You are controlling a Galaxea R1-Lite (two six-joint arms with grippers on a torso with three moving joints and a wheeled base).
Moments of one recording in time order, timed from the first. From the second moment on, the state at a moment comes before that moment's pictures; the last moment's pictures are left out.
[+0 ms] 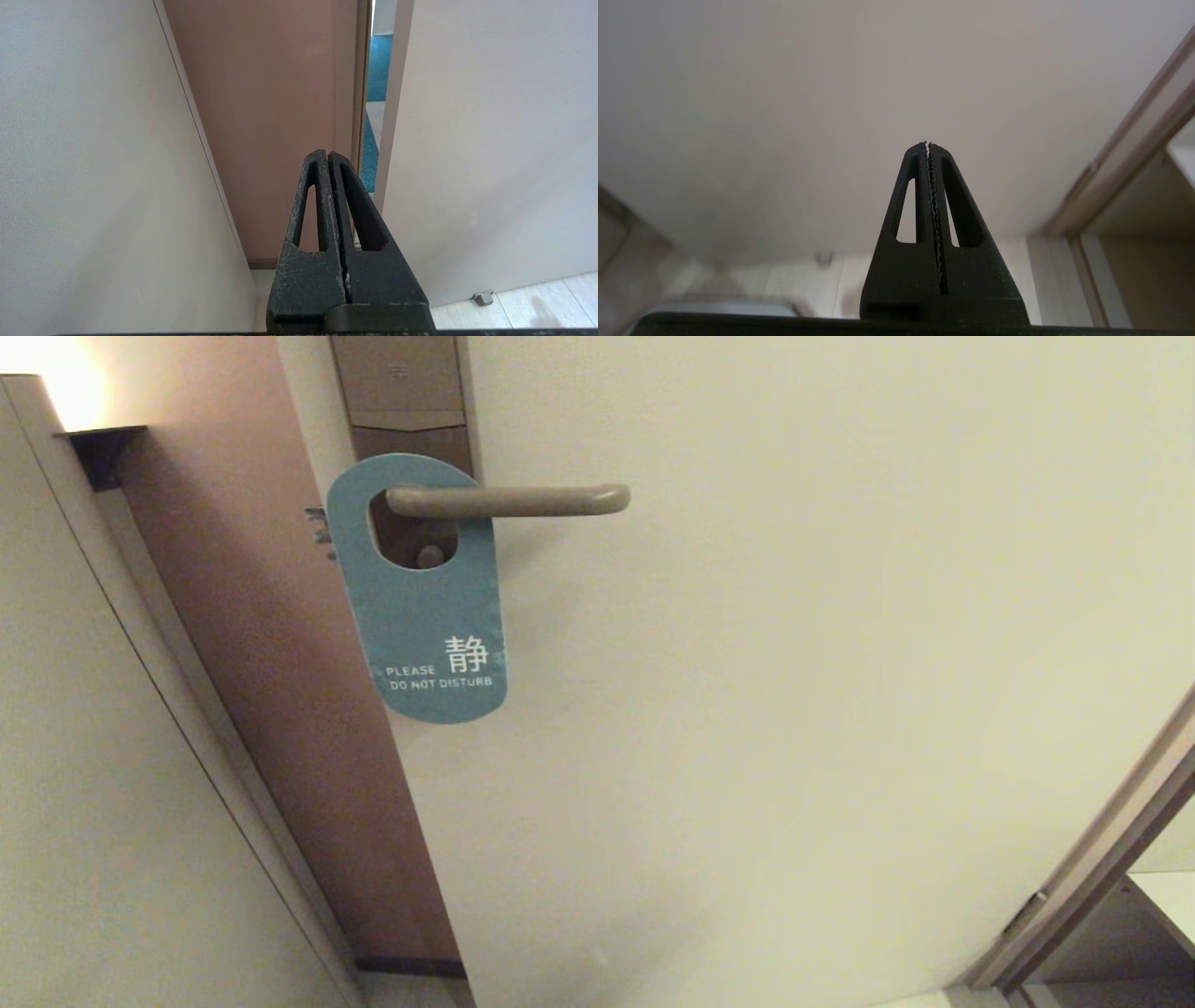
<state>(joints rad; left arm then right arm) 0.00 0.00 -0.01 0.02 -0.02 0.04 0.01 0.15 0.00 0.00 -0.01 0.03</state>
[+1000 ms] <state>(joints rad) 0.00 0.00 0.00 0.02 -0.02 0.04 0.01 0.00 0.00 0.00 -0.02 0.03</state>
